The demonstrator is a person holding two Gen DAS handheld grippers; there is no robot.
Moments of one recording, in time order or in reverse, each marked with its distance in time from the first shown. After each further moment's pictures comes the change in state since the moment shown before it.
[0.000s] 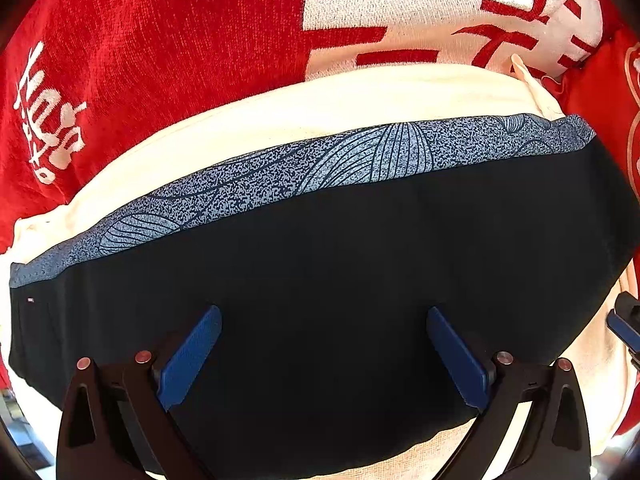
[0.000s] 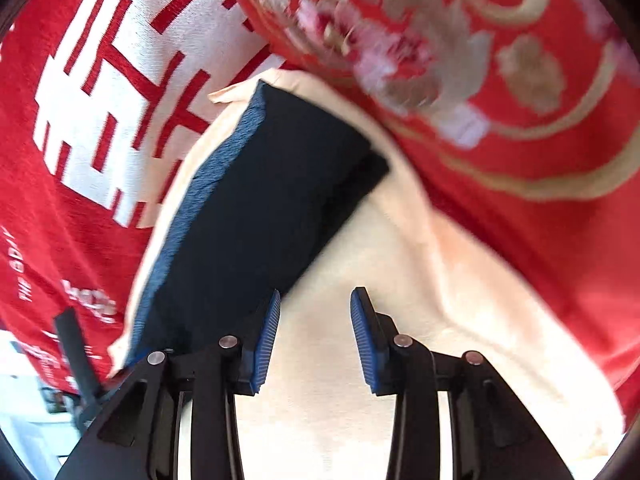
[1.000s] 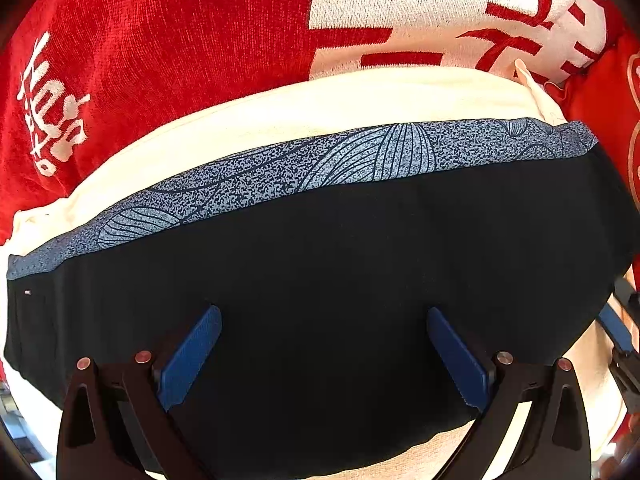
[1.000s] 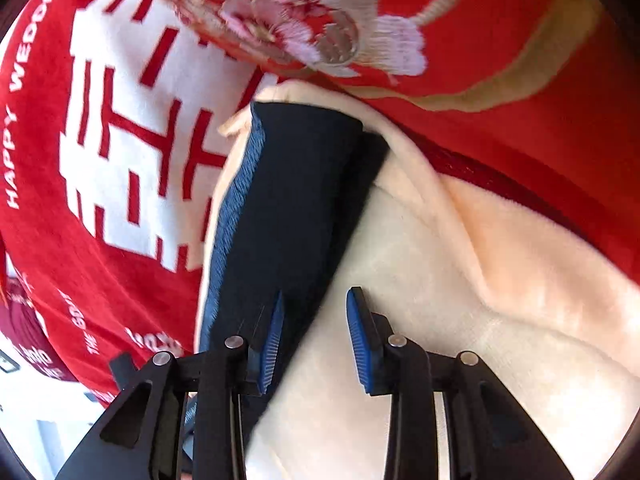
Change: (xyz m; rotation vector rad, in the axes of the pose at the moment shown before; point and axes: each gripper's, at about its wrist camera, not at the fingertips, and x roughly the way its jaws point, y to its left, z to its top) left arm 0.002 -0.001 -0.003 -0.020 -0.015 -0.011; right arm 0.012 -0.038 -0.005 0.213 -0.088 0.258
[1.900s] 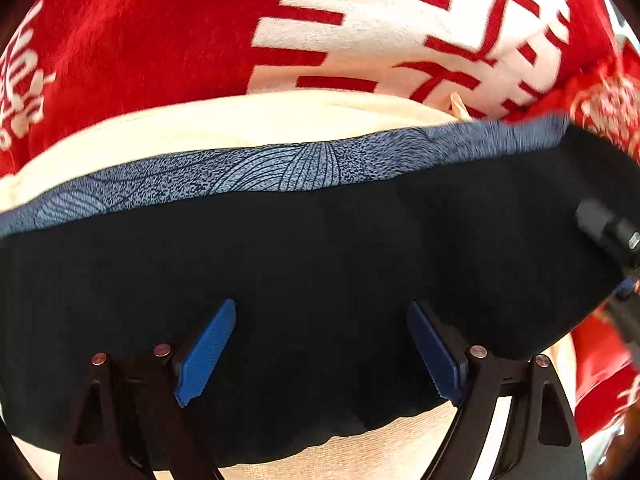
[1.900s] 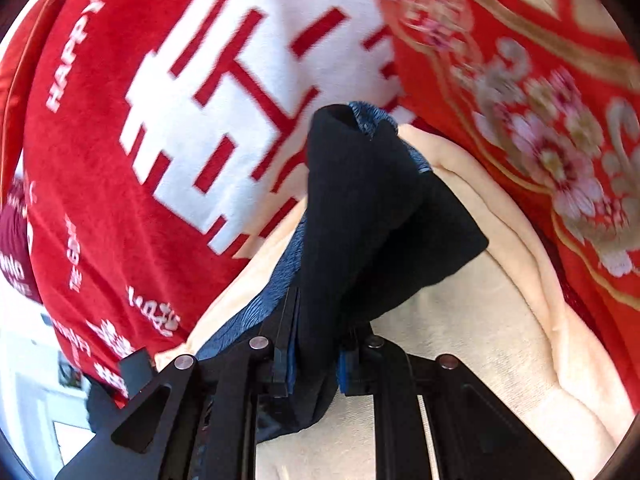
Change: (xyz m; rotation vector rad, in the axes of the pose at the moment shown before) left arm -0.010 -0.013 -0.021 -0.062 -0.108 -0.259; right arm 0.004 0.116 -0.002 -0.394 -0.003 -0.042
